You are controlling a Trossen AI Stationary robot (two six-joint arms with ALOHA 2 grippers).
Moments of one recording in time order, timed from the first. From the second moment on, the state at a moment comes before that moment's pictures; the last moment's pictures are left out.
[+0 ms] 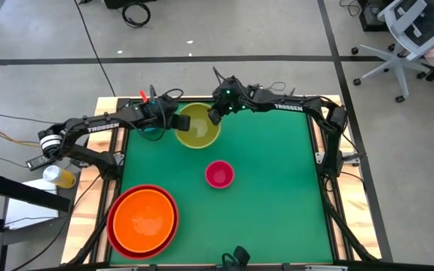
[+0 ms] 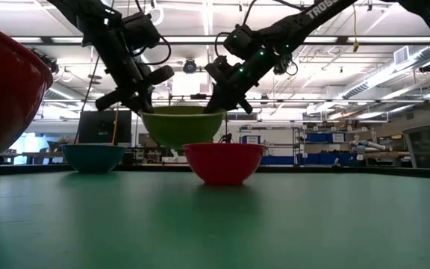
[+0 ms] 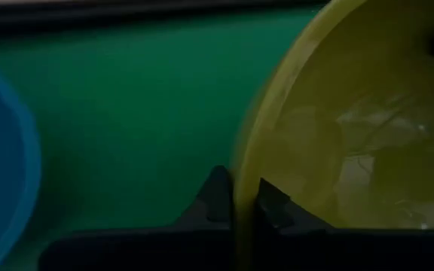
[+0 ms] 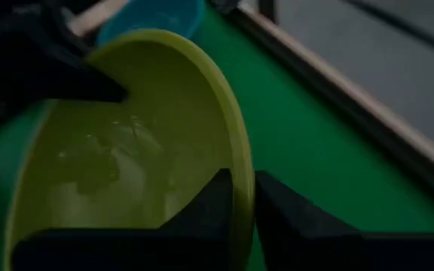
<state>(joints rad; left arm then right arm) 0.50 1.30 0.90 -0.49 -0.17 -0.77 -0.49 1.93 1.49 -0.25 -0.14 0.24</state>
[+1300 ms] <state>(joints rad) 0.43 0.93 1.08 -1.49 0.33 -0.13 -0.44 1.73 1.49 -0.21 -0.26 0.57</state>
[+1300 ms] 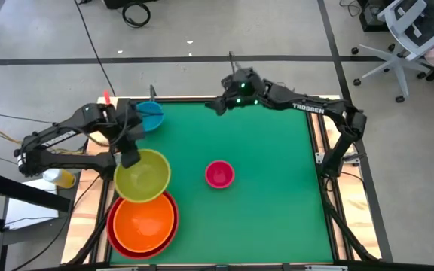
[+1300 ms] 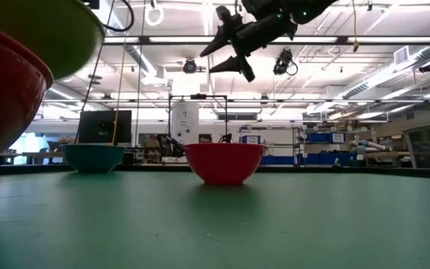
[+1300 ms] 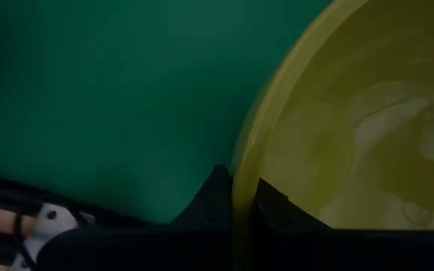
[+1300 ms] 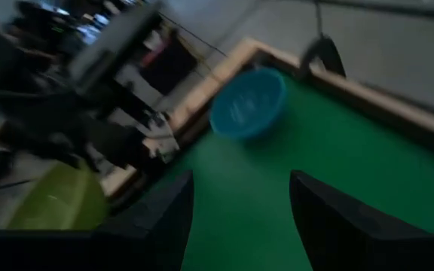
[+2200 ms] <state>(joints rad) -0.28 0.98 0.96 -1.24 0.20 -0.34 0.02 1.73 1.49 -0.43 0.28 1.03</state>
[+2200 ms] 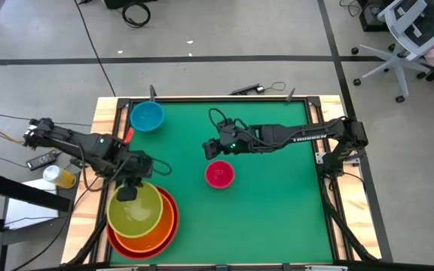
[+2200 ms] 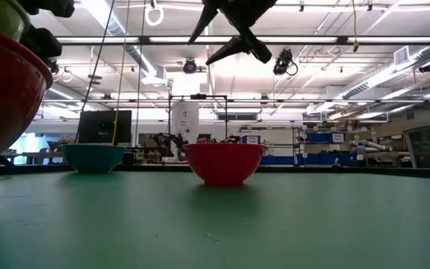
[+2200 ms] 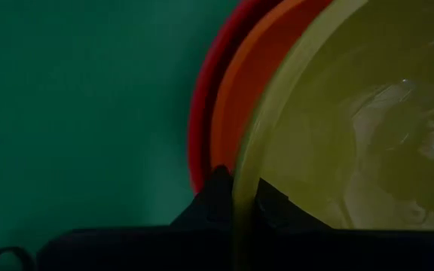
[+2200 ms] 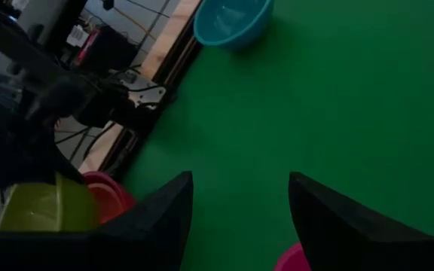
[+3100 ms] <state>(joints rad) -0.50 1.02 0.79 -1.02 0.07 -0.64 0.06 1.73 1.49 -0.43 0.32 1.08</state>
